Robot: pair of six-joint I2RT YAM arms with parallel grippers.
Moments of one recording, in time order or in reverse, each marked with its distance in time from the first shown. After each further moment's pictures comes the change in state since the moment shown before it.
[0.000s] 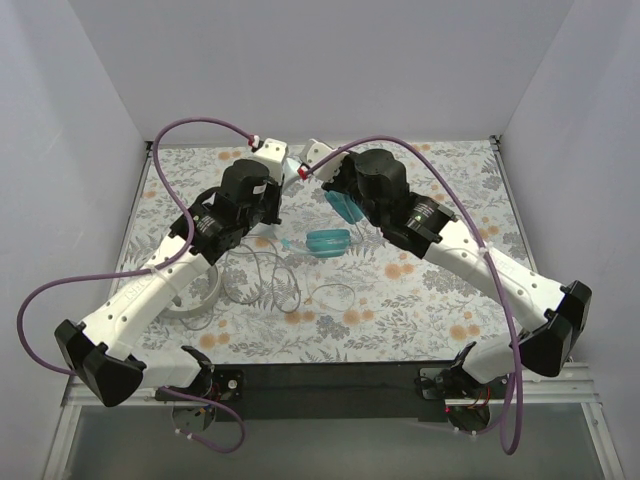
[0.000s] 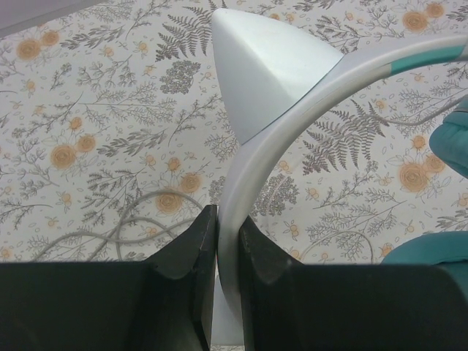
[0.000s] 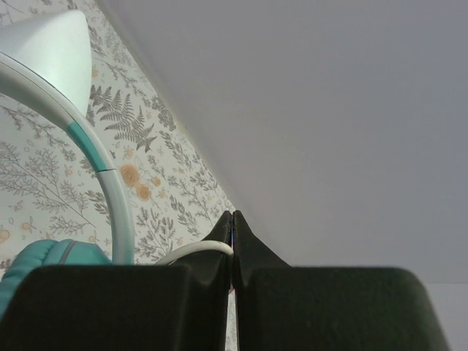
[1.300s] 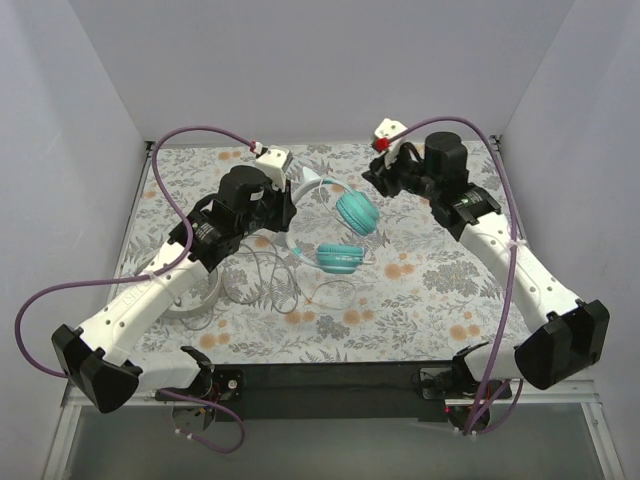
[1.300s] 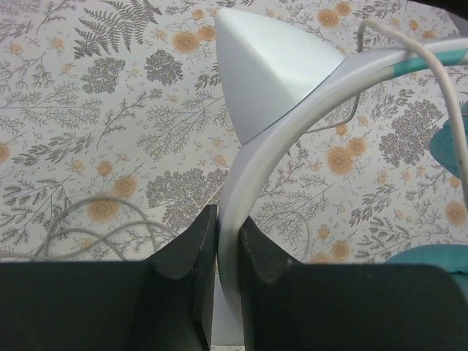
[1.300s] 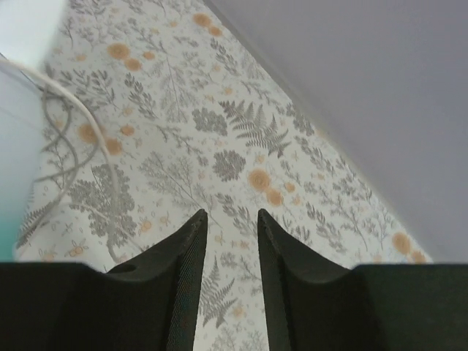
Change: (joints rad) left arm -0.001 -0.040 -0.075 0.083 0.205 -0.082; right arm -0.370 -0.062 -0.115 -0.036 -0.757 0.369
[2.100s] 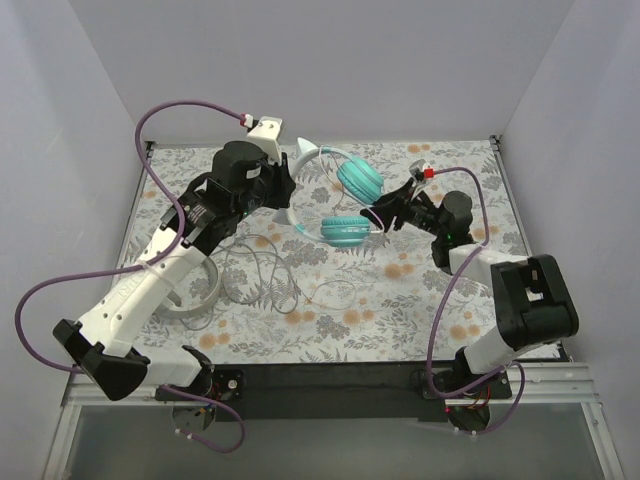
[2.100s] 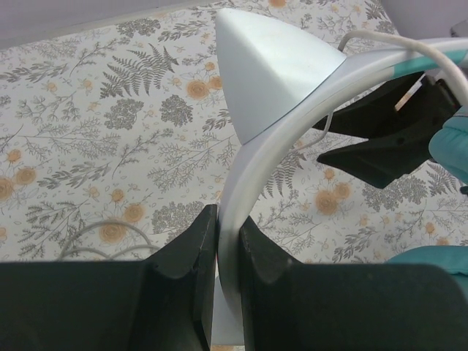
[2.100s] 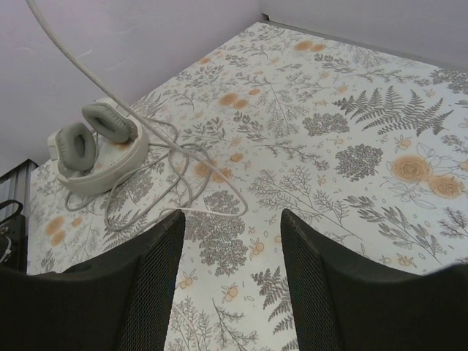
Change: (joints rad) left arm 0.000 0.073 0.226 -0.087 -0.075 -0.043; right arm -0.304 0.140 -0.702 1.205 -0.500 0.818
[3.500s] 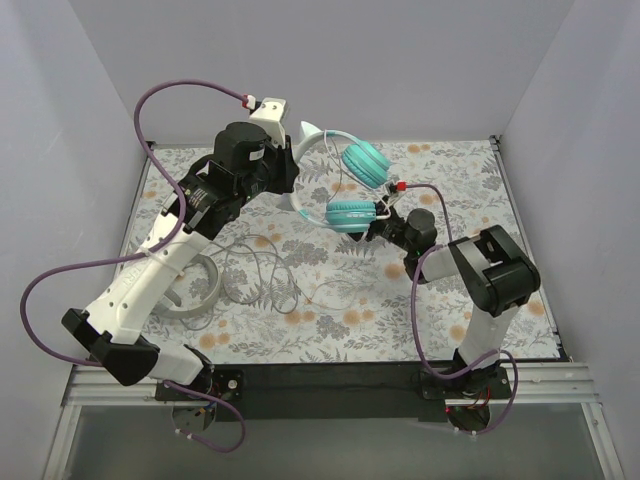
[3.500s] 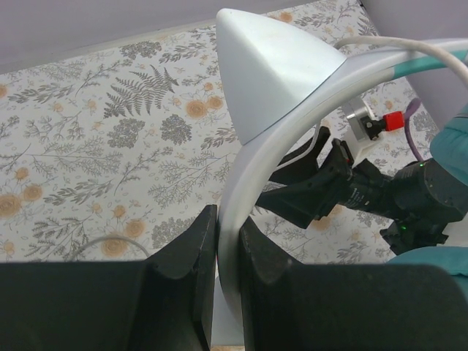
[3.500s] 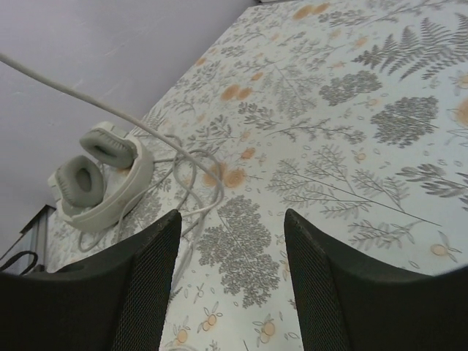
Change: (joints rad) left arm 0.000 0.100 0.198 -0.082 -0.009 0.003; right arm 0.183 0.291 -0.042 0.304 0.286 0.196
